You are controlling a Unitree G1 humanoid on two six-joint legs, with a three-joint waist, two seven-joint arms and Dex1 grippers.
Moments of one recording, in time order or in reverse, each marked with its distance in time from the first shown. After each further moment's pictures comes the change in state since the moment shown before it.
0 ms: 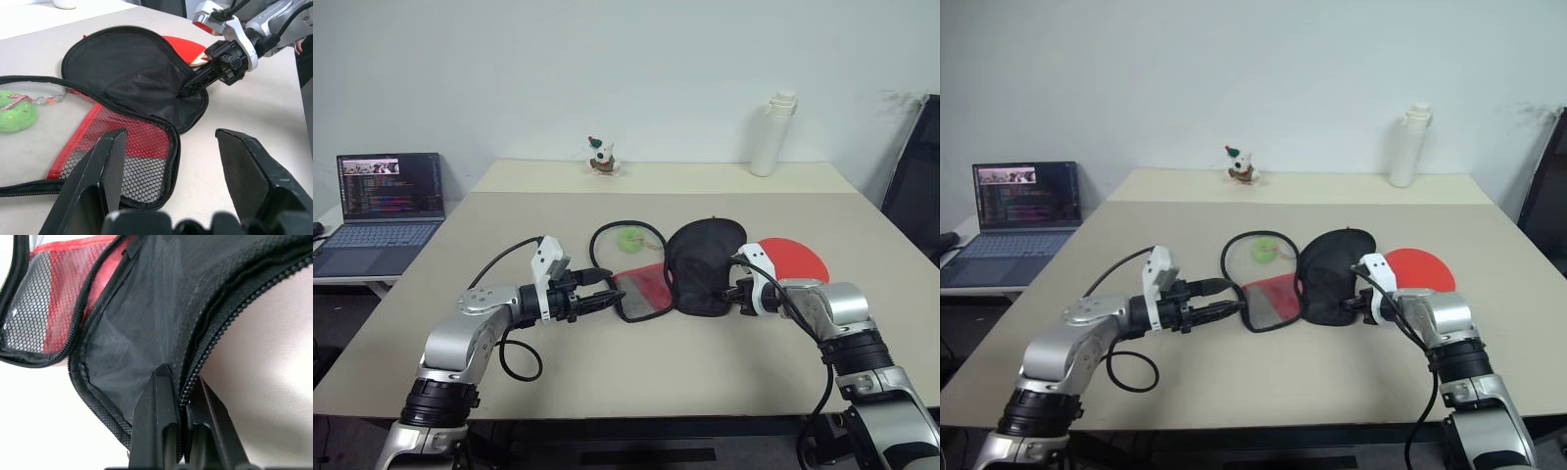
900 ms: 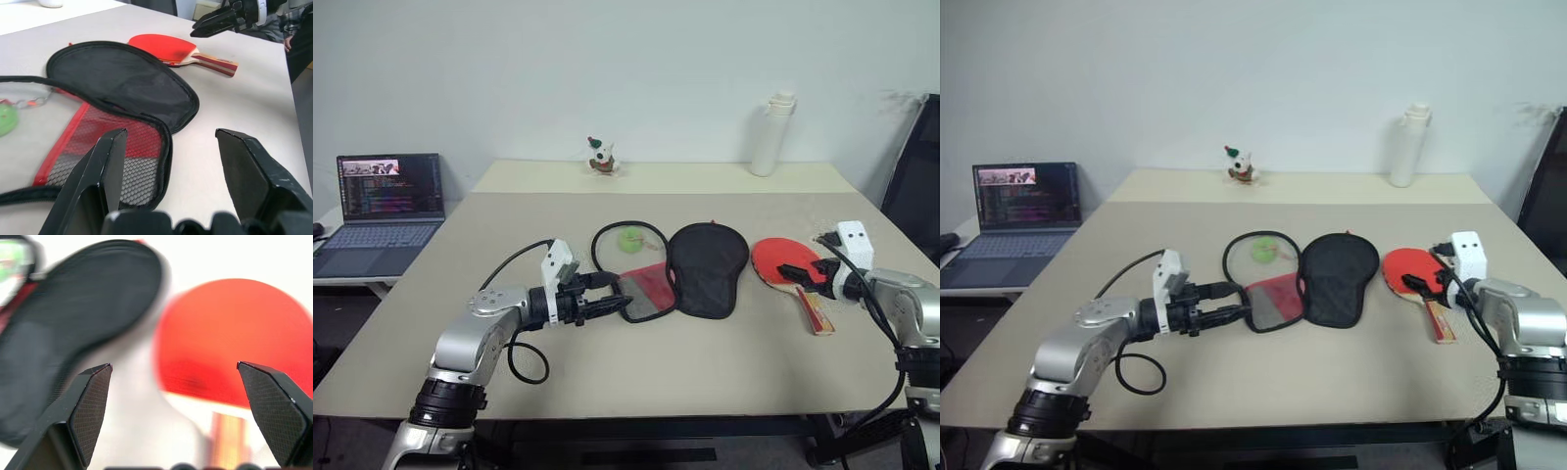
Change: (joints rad) left arm -0.004 -0.020 -0.040 -0.001 0.005 -0.020 -0.002; right arm 0.154 -0.201 -0.317 -0.157 -0.041 -0.034 -0.118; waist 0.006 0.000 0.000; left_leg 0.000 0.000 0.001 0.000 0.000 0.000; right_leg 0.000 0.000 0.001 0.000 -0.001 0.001
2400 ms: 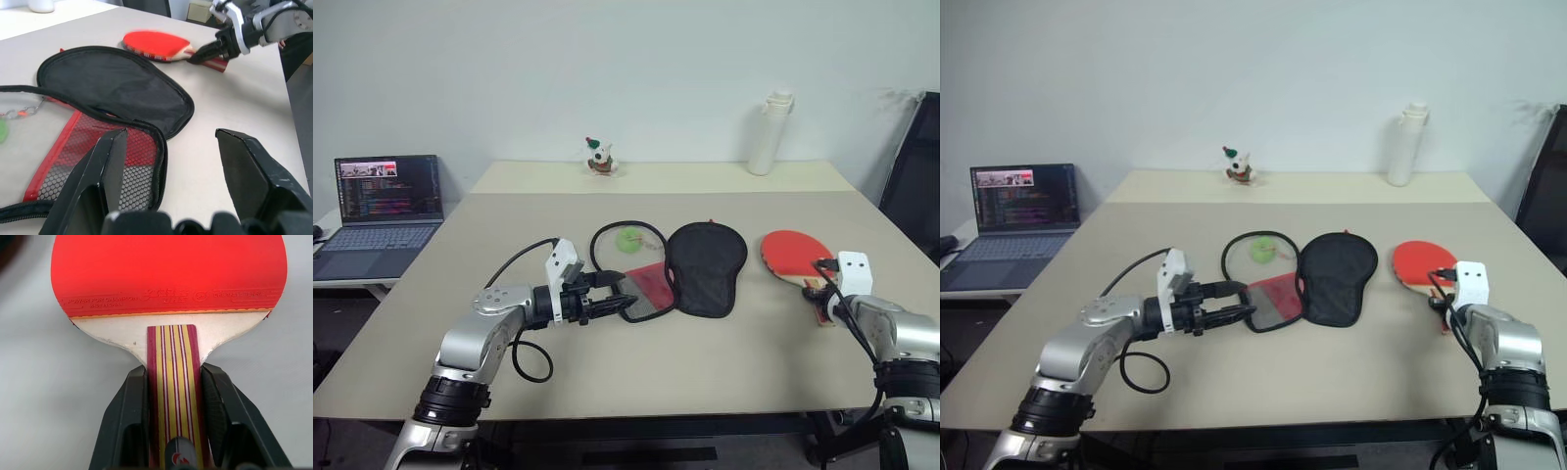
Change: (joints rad) left arm -0.011 -0.007 -0.019 0.003 0.007 -0.019 0.000; right arm -0.031 0.114 -0.063 0.194 -0.052 -0.119 -0.243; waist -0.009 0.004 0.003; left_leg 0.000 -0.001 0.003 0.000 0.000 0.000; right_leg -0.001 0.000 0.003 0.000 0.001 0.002
